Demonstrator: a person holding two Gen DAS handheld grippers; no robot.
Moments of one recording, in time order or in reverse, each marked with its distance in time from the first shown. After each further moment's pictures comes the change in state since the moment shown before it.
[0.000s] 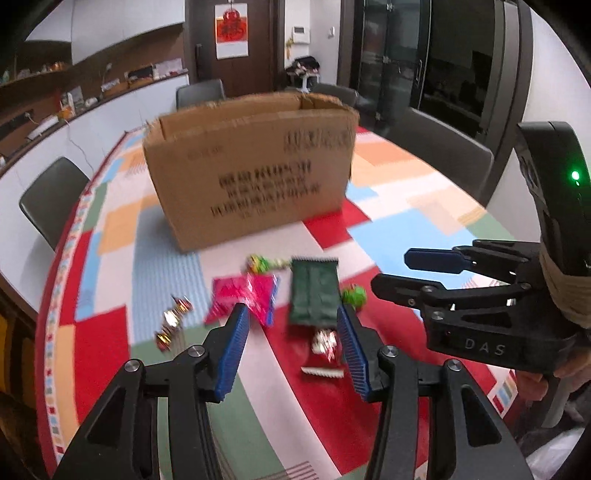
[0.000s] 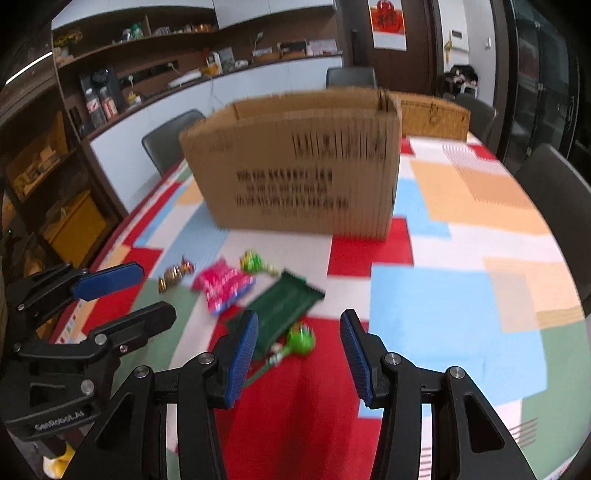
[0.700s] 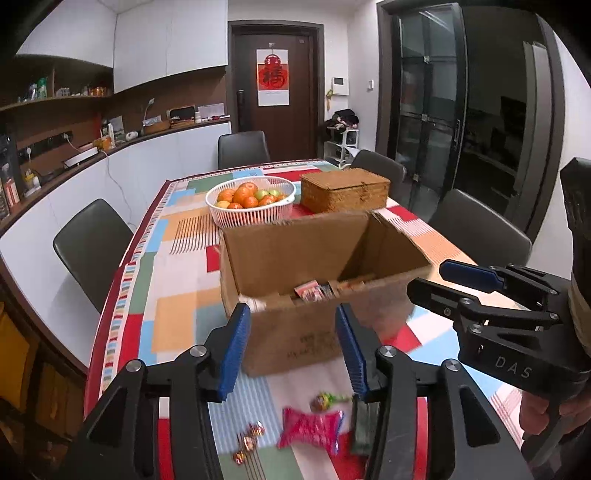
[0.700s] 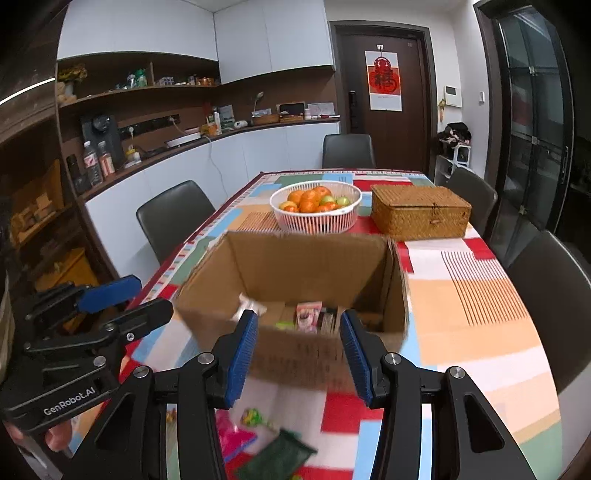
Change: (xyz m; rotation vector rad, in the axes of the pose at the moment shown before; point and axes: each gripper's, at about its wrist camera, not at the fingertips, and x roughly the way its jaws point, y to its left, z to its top) left arm -0.036 0.055 0.113 -0.064 -0.213 0.128; right arm -0.024 0.011 0.134 -0.027 -0.252 -0.037
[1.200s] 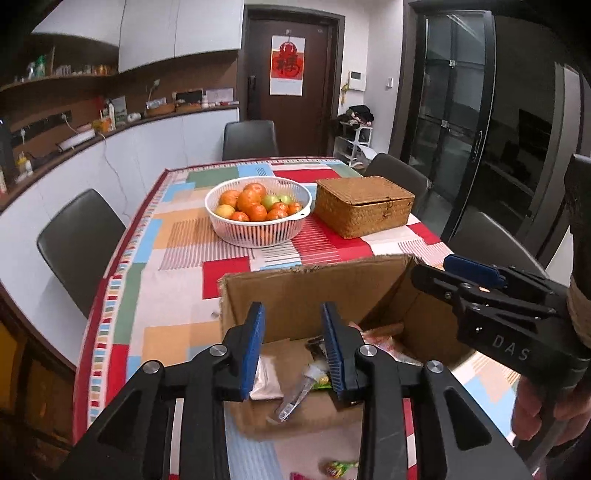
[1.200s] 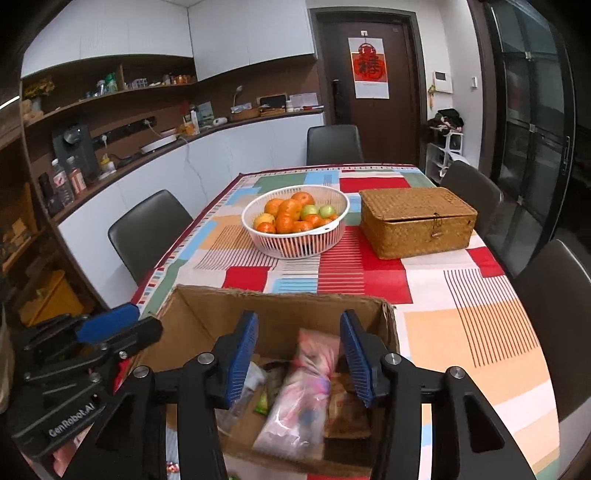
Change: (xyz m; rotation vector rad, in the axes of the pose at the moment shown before) left arm 0.081 0.035 0.069 -0.072 0.034 0.003; right arm 0.082 -0.031 0.078 0.056 0.030 -0.036
